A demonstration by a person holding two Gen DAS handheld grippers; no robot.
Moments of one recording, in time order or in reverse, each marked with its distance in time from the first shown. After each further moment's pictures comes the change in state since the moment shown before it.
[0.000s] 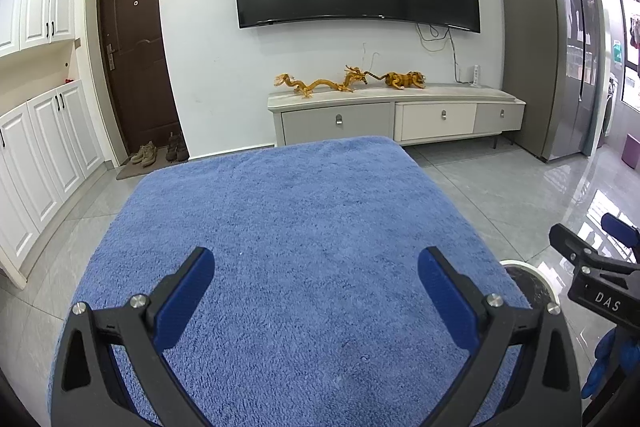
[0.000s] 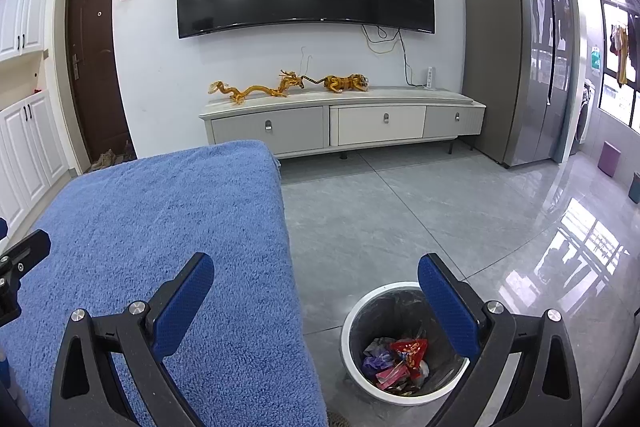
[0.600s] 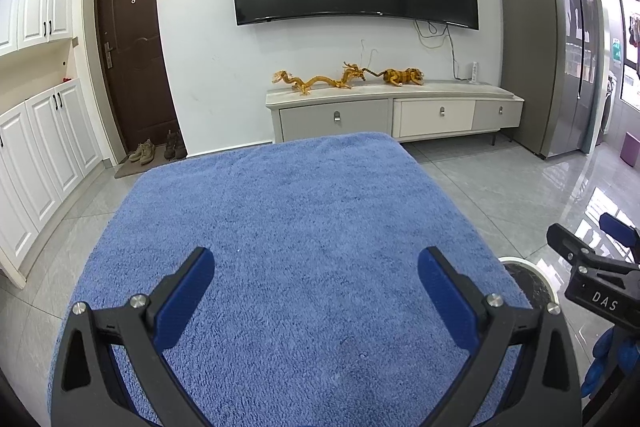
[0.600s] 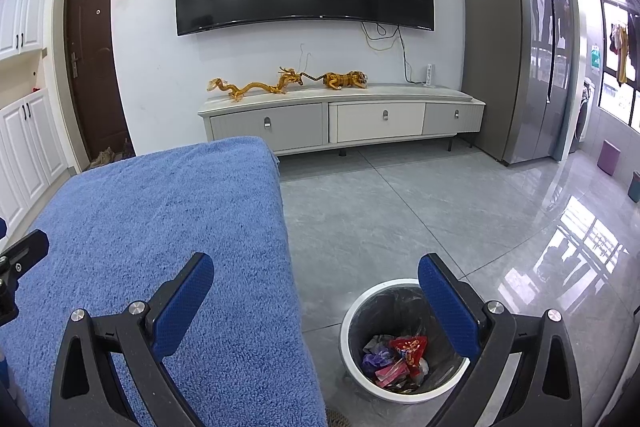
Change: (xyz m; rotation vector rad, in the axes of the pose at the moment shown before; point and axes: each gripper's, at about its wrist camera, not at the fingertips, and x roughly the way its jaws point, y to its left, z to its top) left arm 0.002 -0.001 -0.001 0.003 0.011 -0.005; right arm 0.002 -0.001 -0.002 0.001 0.008 -0.001
